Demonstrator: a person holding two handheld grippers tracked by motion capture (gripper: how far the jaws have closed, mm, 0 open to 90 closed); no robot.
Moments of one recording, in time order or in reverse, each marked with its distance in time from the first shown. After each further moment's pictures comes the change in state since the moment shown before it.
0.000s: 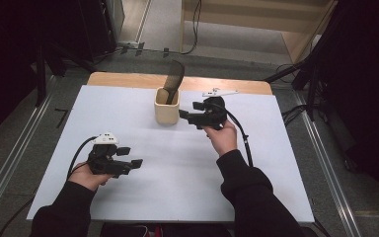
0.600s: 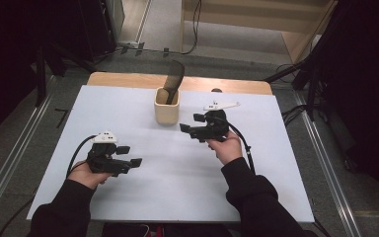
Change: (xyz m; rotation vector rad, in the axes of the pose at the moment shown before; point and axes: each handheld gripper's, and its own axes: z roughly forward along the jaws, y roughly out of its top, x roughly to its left) left arm 0.004 0.001 -0.001 0.001 -0.008 0.009; right arm 0.007 -0.030 -0.008 0.033 0.047 -0.040
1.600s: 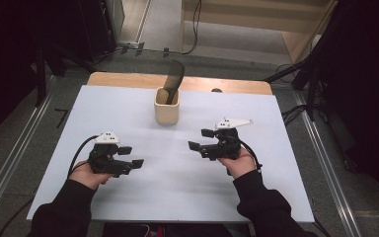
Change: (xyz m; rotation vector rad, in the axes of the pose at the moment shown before) left arm -0.005 0.002 0.001 -0.001 -0.020 0.017; right arm 0.013 -0.039 -0.037 0.003 0.058 -0.015
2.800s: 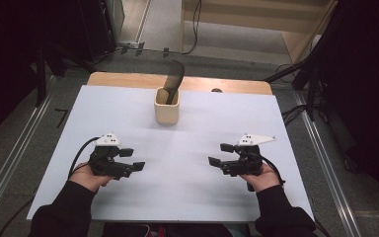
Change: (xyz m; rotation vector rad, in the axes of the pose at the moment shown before) left arm -0.007 -0.001 -0.001 0.004 -0.027 0.013; right arm -0.009 -0.047 -0.050 0.023 -0.019 0.023
